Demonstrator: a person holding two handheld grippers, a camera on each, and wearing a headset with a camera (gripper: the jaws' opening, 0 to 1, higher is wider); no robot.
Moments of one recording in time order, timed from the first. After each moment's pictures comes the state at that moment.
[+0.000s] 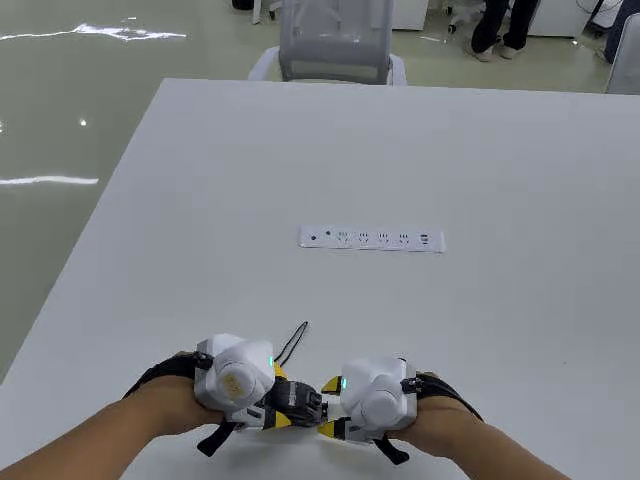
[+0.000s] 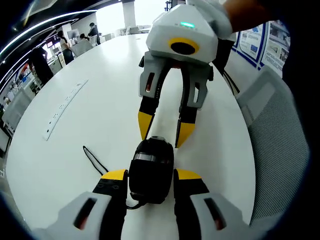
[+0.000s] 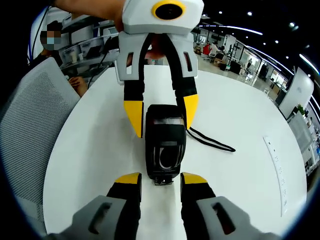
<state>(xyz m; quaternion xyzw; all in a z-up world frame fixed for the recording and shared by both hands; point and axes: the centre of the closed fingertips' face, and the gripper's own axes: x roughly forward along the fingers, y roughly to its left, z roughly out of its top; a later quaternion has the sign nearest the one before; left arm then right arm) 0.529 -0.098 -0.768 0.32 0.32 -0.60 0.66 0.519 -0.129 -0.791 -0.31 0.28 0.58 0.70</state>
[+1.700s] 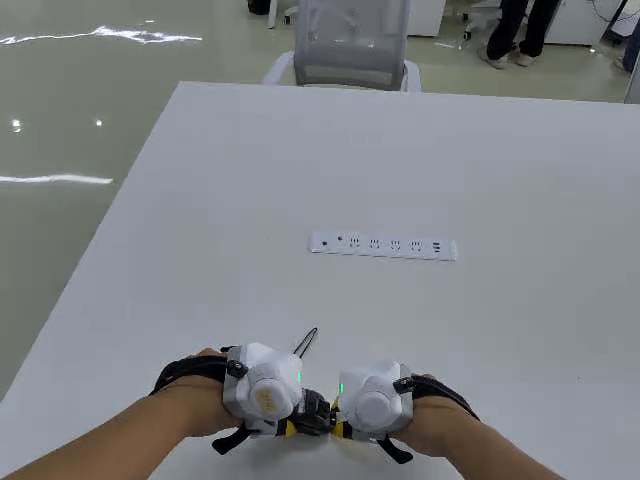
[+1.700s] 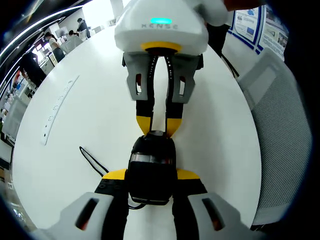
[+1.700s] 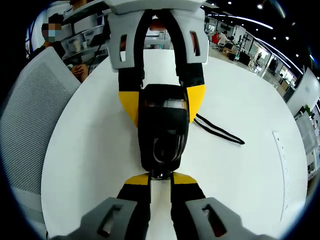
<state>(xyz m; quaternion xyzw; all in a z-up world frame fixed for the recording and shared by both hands) 0.531 -0.098 -0.783 0.39 0.33 -0.59 0.62 0.522 -0.134 -0.814 -0.34 0.33 0.59 0.66</state>
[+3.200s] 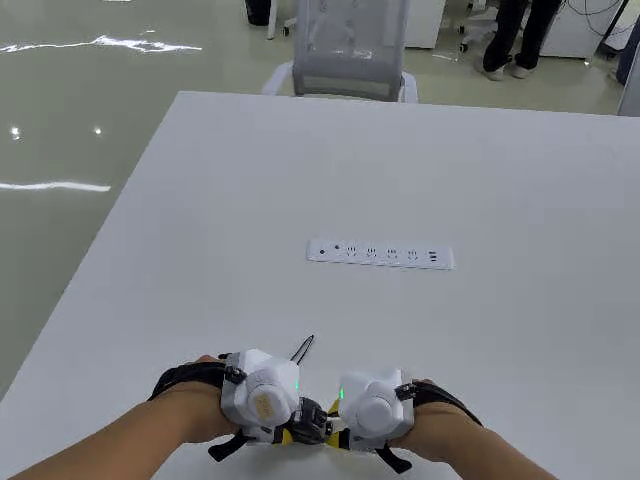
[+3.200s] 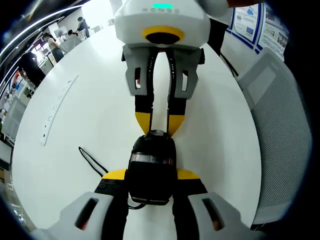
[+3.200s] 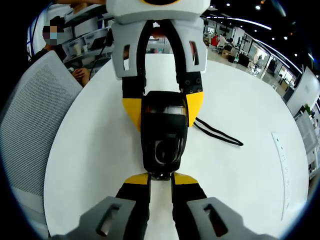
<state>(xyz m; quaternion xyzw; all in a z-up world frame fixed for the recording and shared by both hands) 0.529 -0.098 -0.781 0.39 0.33 -0.59 0.62 0.520 -0.136 -0.809 -0.33 0.33 0.58 0.67</state>
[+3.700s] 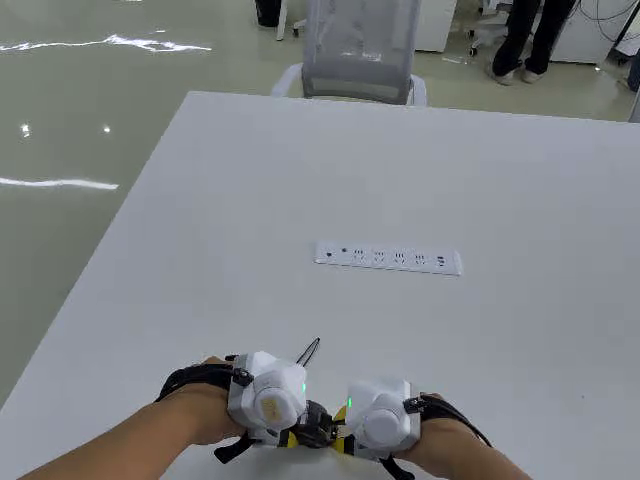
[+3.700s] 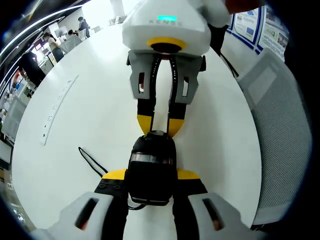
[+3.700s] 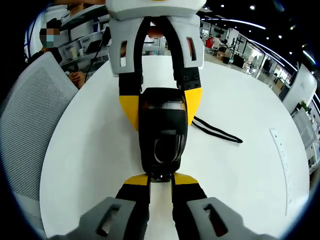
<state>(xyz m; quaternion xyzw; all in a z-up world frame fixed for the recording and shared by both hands) 0.531 -0.099 -0.784 0.39 0.33 -0.59 0.62 0.522 -0.135 -0.813 -0.31 0.31 0.58 0.69</state>
